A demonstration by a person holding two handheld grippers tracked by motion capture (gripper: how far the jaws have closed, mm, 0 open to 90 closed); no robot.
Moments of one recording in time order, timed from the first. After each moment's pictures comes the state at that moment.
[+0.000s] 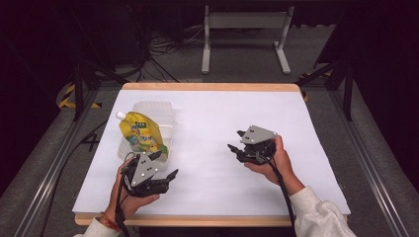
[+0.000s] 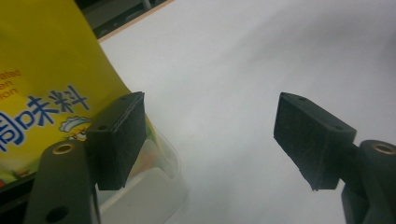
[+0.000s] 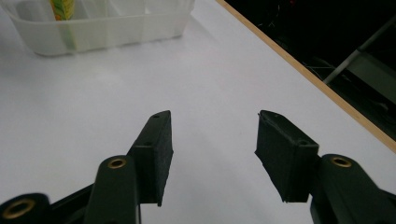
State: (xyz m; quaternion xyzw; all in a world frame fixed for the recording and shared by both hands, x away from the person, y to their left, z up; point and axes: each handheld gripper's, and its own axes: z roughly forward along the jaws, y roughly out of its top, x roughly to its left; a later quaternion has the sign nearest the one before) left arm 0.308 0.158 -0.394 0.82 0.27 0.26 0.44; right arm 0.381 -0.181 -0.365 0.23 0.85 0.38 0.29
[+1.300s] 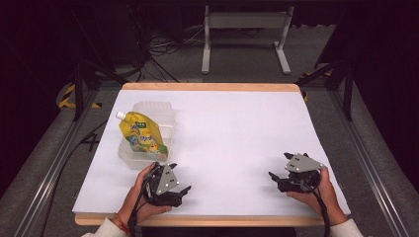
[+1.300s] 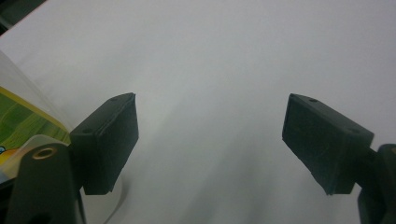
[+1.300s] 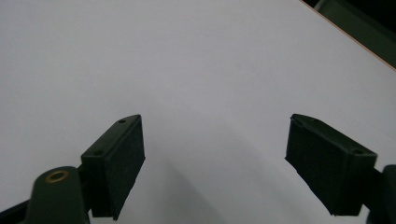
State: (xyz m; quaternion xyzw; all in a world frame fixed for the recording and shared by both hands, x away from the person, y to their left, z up) left arm 0.308 0.124 -0.427 0.87 0.21 0.23 0.37; right arm 0.321 -0.296 -0.413 0.29 0.85 0.32 0.30
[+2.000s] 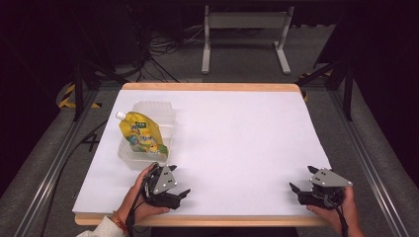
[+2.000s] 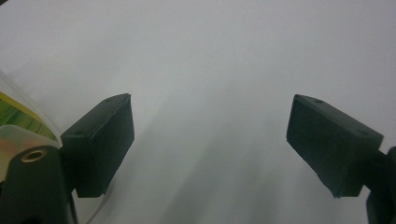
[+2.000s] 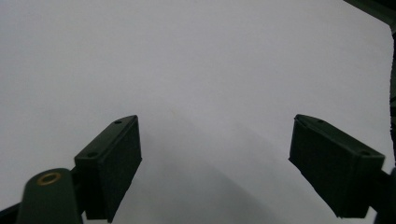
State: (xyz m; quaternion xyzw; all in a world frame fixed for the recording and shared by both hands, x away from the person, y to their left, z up) left arm 0.312 0.131 -0.436 0.88 0.20 0.19 0.38; right arm 0.285 -0.350 -0.434 0.37 0.81 0.33 0.31
